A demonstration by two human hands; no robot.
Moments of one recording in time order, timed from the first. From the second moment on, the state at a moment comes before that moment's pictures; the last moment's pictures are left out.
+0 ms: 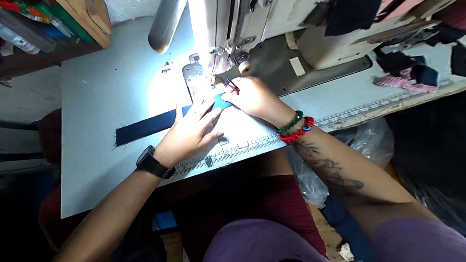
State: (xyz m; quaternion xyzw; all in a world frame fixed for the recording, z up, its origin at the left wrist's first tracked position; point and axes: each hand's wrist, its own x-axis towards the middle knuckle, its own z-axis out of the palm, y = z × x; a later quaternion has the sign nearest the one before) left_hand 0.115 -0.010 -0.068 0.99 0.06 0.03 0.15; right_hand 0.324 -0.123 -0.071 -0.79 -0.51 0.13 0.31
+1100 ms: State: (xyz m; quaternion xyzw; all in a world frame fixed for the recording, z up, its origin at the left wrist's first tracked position) left_hand 0.131 0.017 -0.080 0.99 0.06 0.05 0.13; right_hand 0.340 -0.150 -0.094 -0.67 -0.69 -0.05 0.25
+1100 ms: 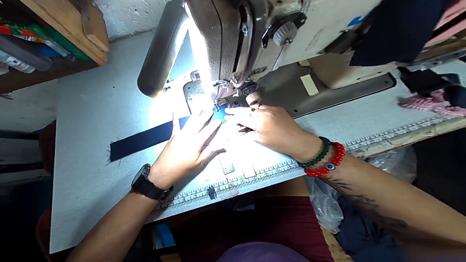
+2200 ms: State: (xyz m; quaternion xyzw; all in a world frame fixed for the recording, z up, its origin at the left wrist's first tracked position) left_hand 0.134 0.019 -0.078 0.99 0.05 0.04 0.10; right_hand 0.435 -0.313 -0.089 -0.84 -0.39 -0.24 0.28
